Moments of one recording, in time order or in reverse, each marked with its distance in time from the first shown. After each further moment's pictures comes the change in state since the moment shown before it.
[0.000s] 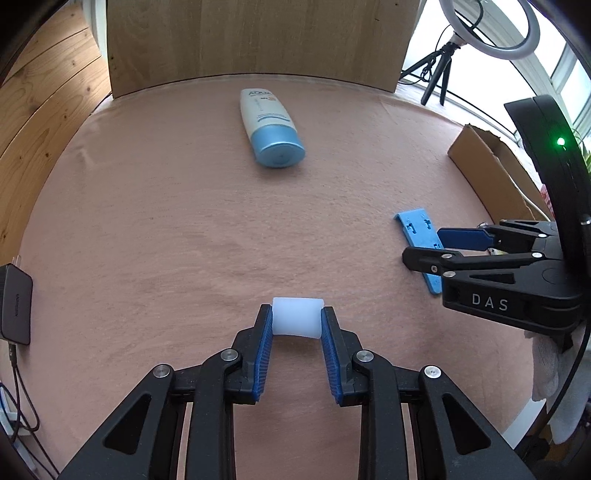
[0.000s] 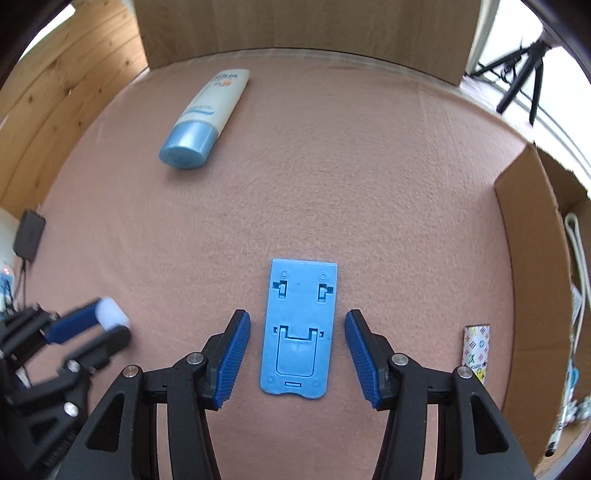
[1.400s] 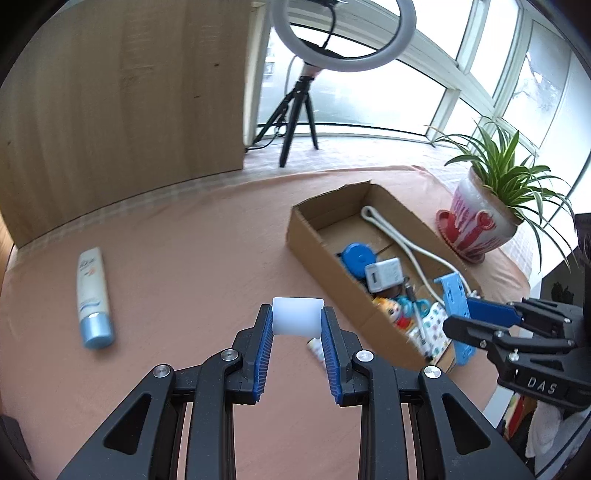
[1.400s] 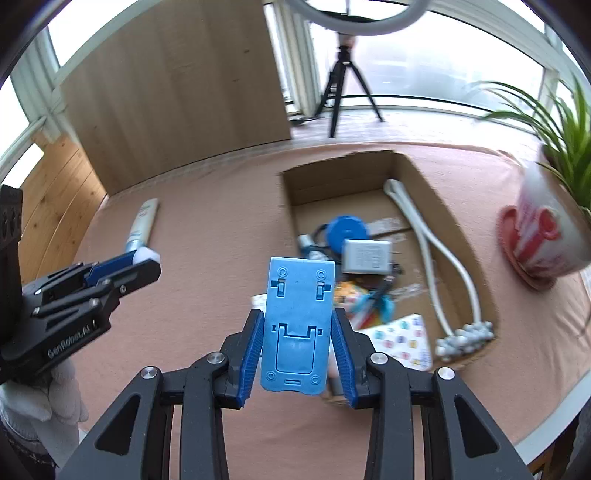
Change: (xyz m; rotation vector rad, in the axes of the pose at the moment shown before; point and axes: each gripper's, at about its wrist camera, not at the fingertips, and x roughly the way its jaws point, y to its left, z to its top) left arm -0.034 -0.202 0.105 0.266 -0.161 -0.185; right arm -0.141 -0.161 -0.083 0.340 -0.269 -0.007
